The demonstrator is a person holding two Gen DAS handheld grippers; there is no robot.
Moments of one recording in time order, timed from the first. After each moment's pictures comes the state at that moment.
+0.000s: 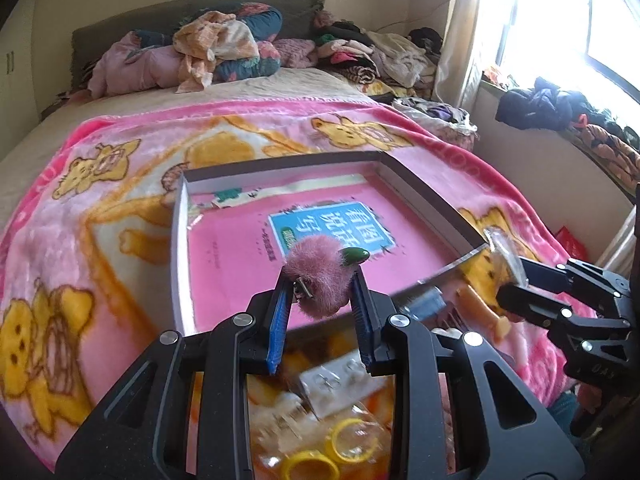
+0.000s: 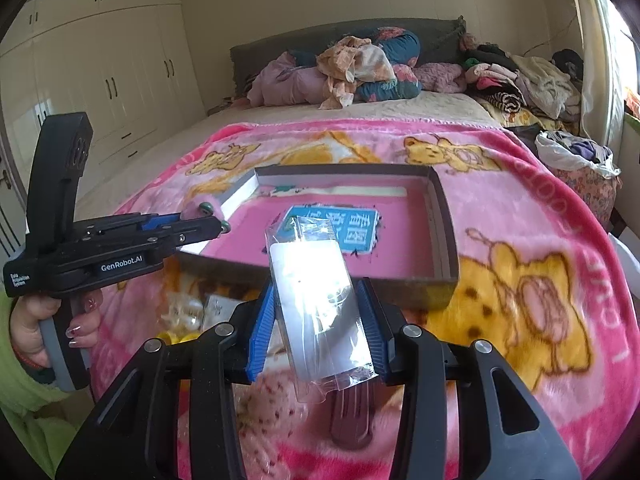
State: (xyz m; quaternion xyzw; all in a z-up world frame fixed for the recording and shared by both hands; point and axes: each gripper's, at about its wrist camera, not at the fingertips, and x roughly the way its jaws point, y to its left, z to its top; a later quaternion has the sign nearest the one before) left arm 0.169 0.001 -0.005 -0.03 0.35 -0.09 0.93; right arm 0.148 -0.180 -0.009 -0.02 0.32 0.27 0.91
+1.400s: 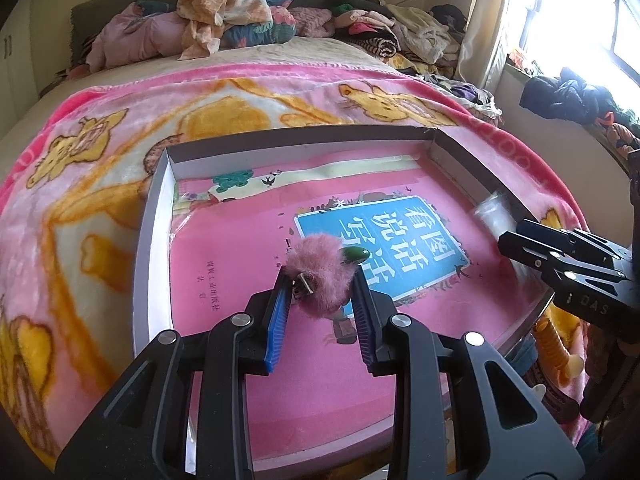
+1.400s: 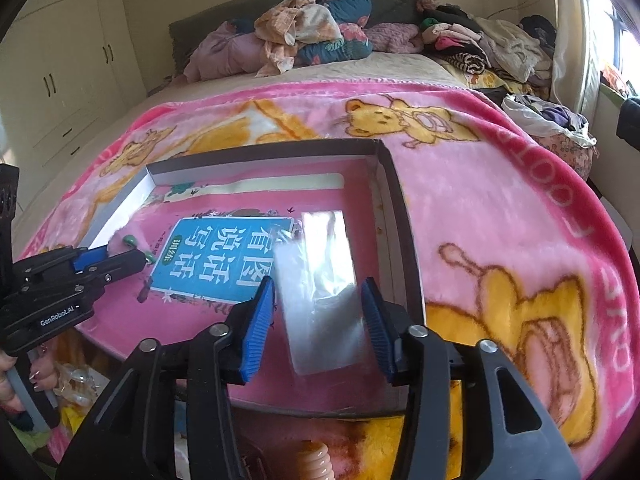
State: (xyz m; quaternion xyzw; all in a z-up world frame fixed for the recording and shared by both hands) left arm 0.249 0.014 -0.058 -0.03 0.40 -0.07 0.91; right arm 0.270 -0.179 -0.056 -0.01 0.39 0.18 0.90
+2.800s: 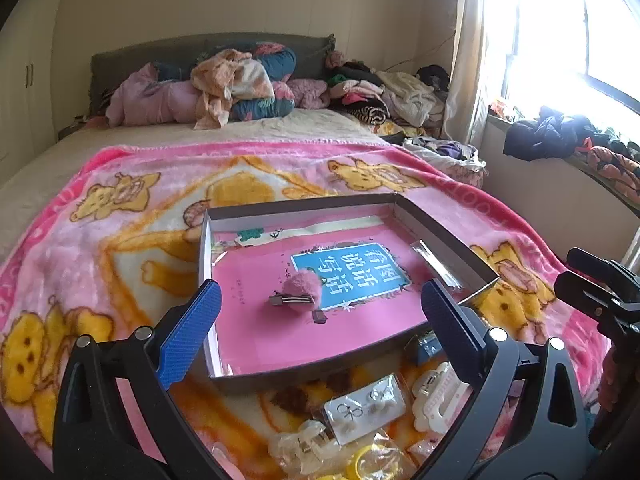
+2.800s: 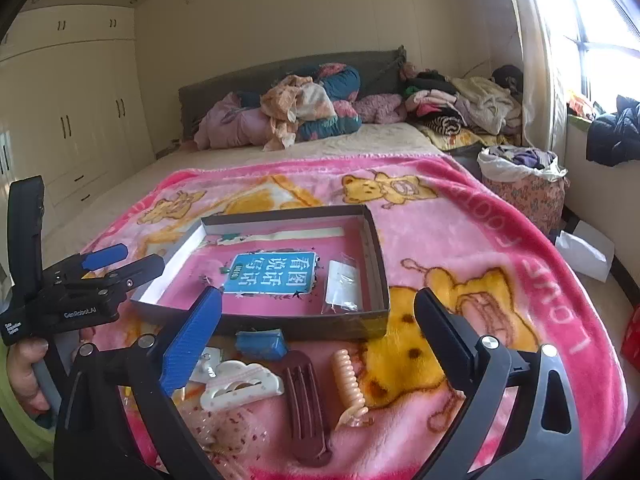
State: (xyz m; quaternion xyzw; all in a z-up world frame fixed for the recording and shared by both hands) left arm 0.152 0.013 0.003 -0.03 0.27 -0.07 0.96; right arm 0.127 -0.206 0.010 0.01 0.26 0.17 0.95
